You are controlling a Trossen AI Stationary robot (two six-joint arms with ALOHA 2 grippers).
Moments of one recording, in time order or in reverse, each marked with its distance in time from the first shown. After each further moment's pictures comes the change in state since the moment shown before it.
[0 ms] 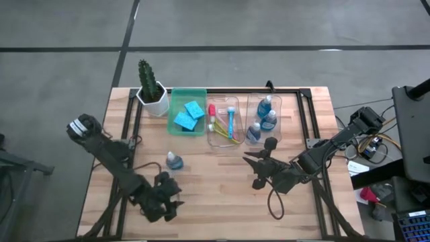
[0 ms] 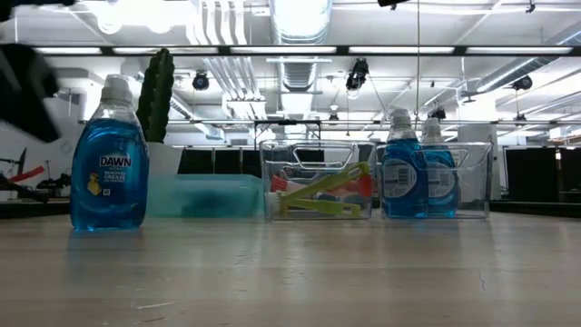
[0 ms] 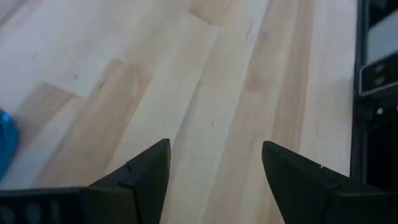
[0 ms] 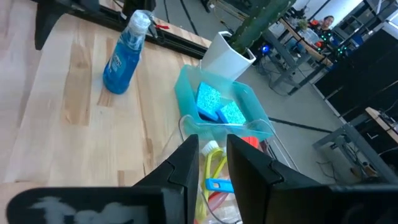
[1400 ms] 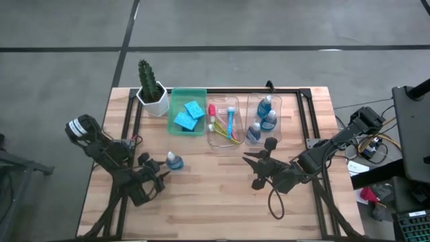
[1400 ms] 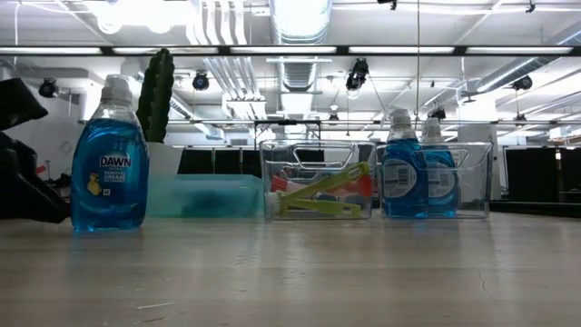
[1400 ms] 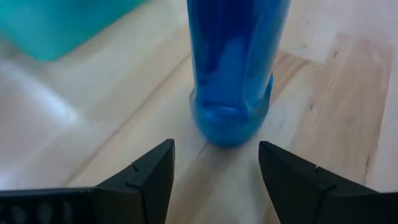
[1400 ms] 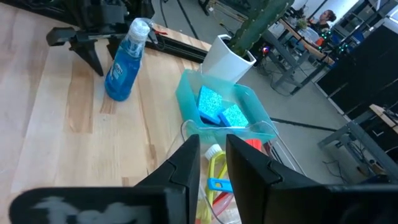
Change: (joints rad) left arm -0.161 -0.004 -0.482 -0.035 -0.407 -0.434; right arm -0.001 0.000 0.000 0.026 0.000 0.015
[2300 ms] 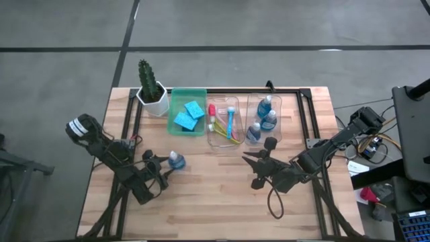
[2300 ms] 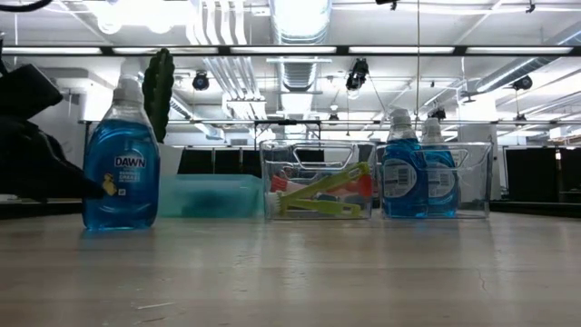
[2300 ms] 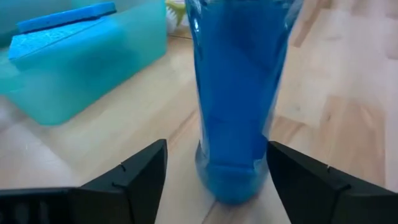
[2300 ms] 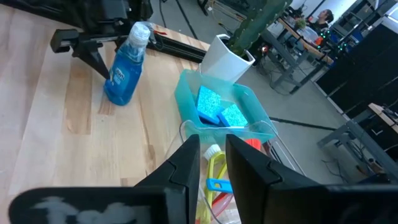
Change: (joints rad) left arm 0.080 -0.002 -0.055 0.241 -0.200 0.223; right arm -0.007 0.001 0.000 0.005 0.000 -0.001
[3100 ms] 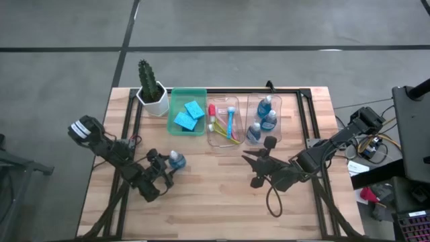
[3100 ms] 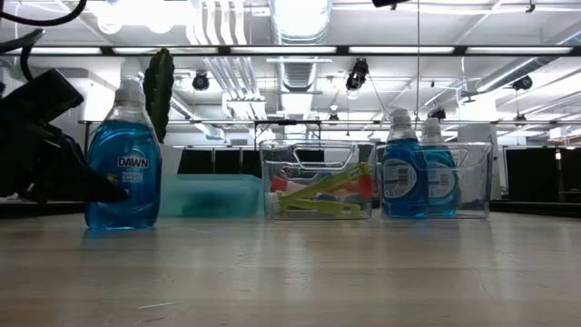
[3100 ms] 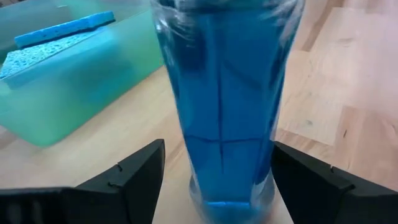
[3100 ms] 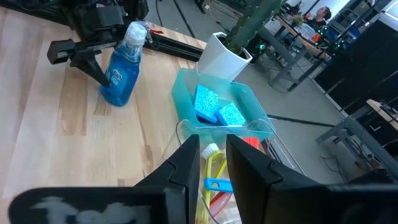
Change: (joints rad) left arm 0.109 0.040 -0.001 0.189 0.004 0.212; right arm -0.013 0.000 -0.001 0.002 0.000 0.007
